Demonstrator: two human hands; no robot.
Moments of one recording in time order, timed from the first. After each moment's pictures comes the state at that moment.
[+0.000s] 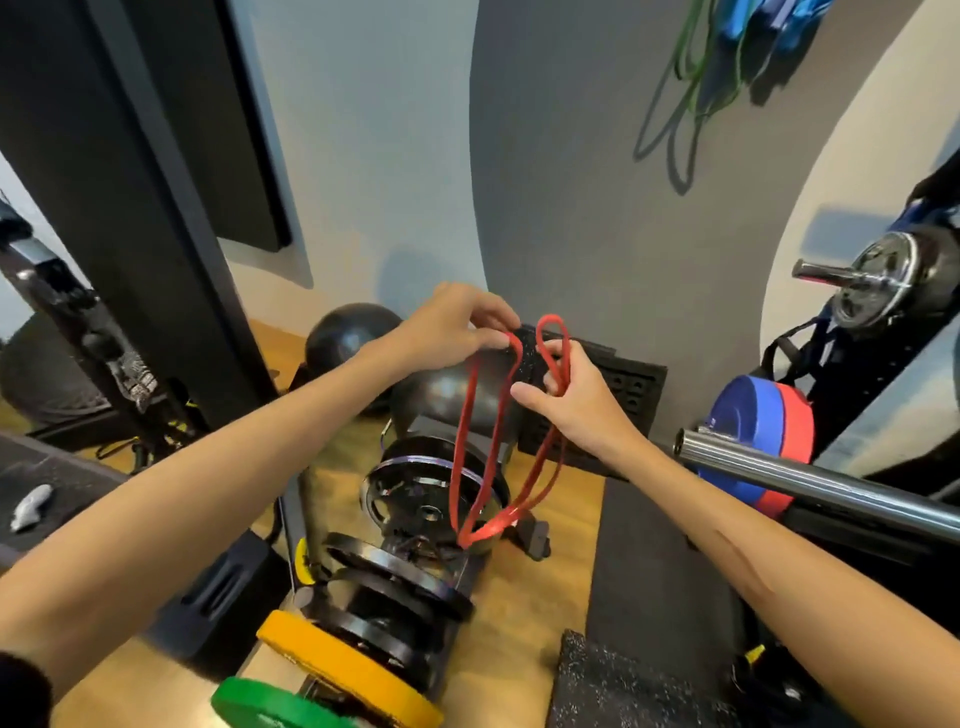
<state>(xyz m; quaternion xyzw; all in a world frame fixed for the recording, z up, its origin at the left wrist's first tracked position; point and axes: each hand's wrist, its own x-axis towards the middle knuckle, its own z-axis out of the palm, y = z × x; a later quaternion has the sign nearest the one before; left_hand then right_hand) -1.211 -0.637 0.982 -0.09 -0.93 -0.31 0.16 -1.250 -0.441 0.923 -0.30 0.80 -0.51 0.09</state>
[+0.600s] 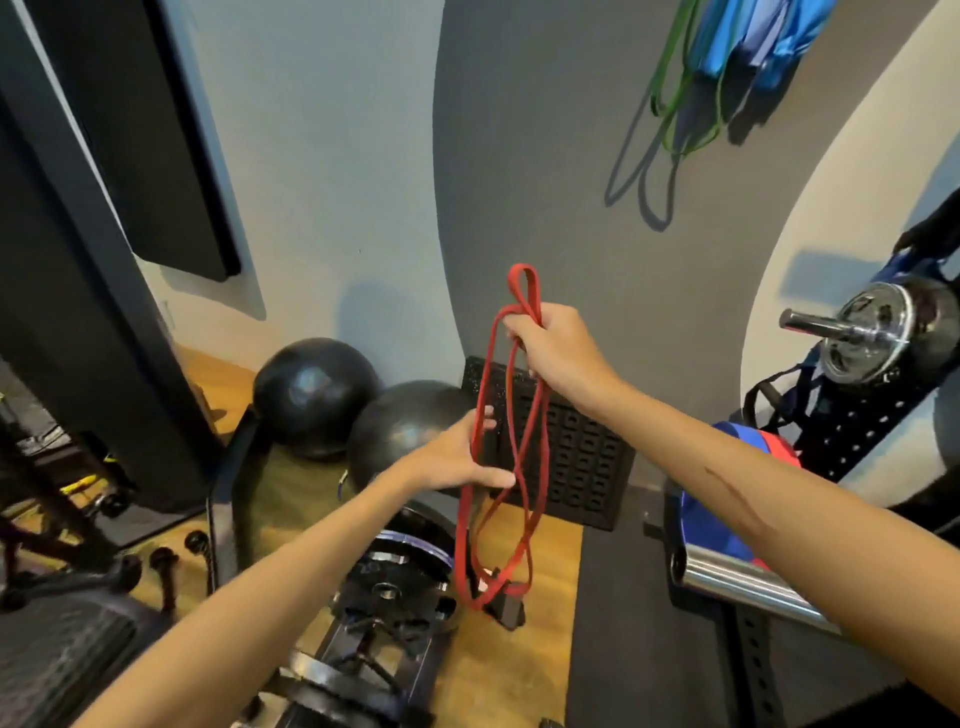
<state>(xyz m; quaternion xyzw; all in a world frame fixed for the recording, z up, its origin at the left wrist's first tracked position) -1.359 -0.649 0.847 -0.01 -0.86 -0.51 -0.06 -1.416 -0.510 0.986 -0.25 0.81 -0.53 0.03</state>
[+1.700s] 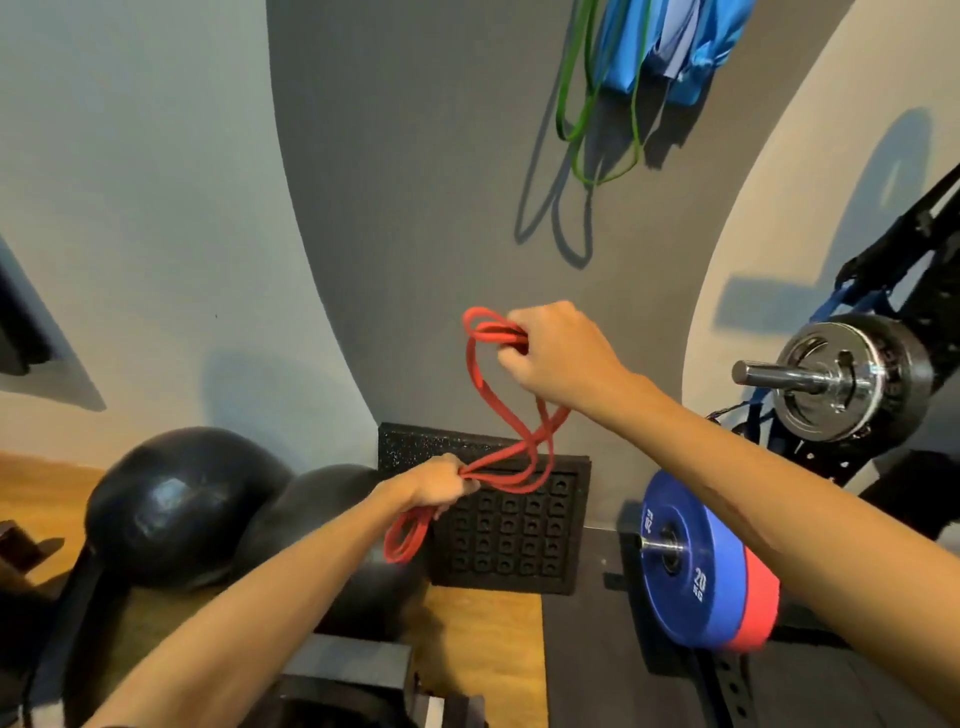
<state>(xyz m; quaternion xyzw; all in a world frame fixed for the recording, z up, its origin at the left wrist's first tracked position) -1.711 -0.664 0.825 -0.02 -0.89 -0.39 -0.22 -1.708 -0.496 1.025 -0.30 0.92 -0.19 -0.16</state>
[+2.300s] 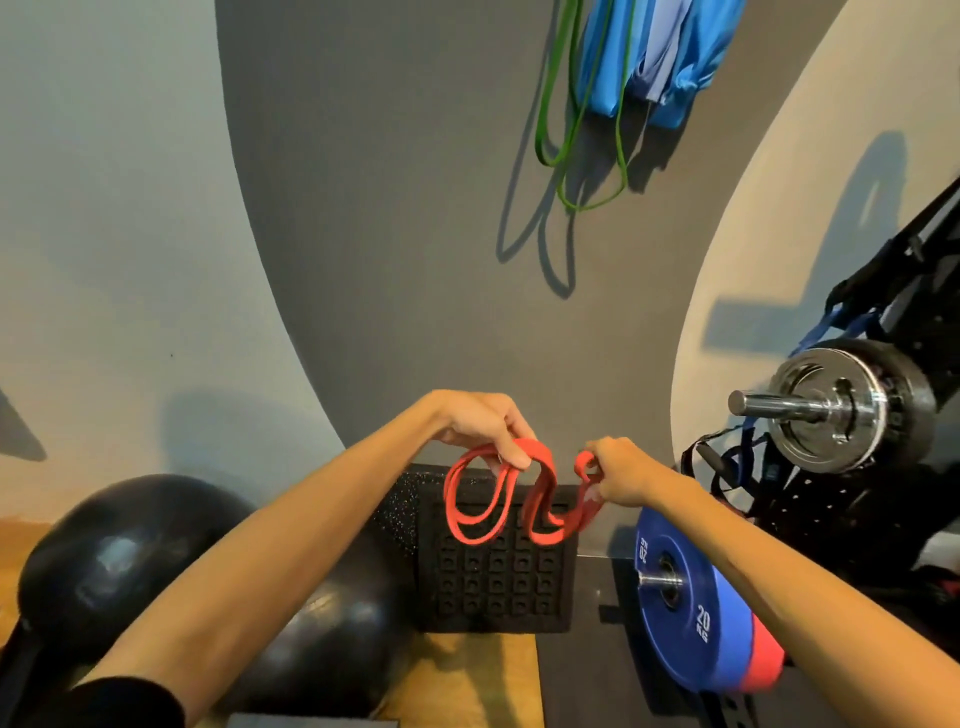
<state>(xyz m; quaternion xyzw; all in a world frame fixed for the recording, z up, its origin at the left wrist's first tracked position) -1.825 -0.636 0.949 -0.20 -0.79 -0.45 -0.37 -1.814 -0.406 0.907 -0.14 0.98 -0.08 0.14</state>
